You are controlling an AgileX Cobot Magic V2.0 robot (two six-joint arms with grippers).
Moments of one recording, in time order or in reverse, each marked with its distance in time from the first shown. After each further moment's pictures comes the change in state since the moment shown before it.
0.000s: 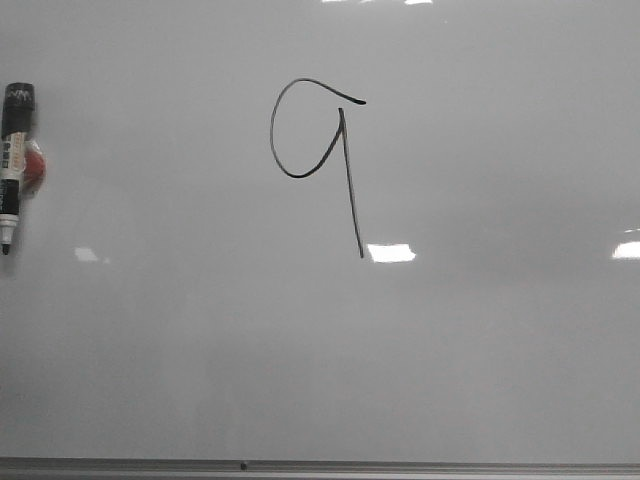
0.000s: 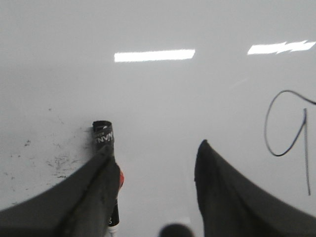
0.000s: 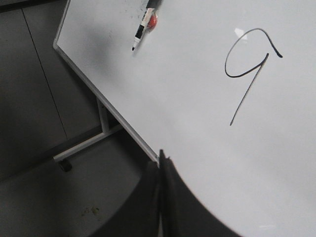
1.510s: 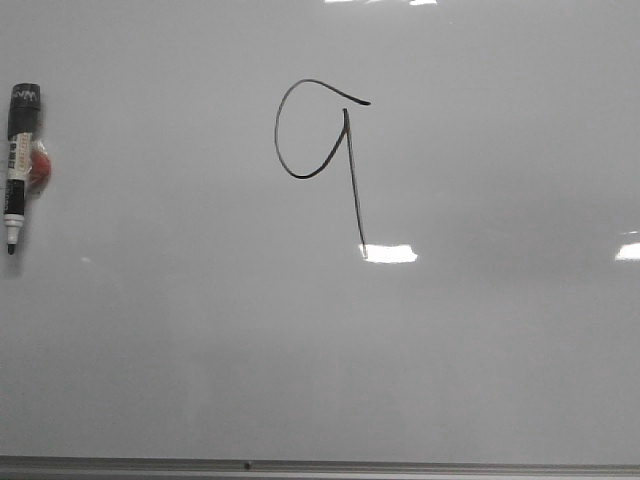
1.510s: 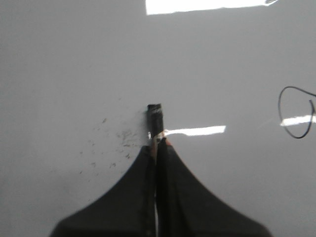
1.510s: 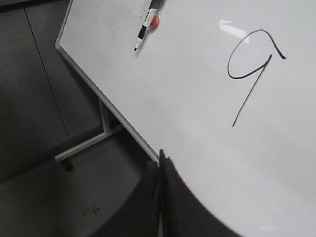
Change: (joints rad) left arm 0.103 -0.752 0.482 0.283 -0.012 -0.183; right arm 0.000 0.000 0.000 0.000 0.000 0.001
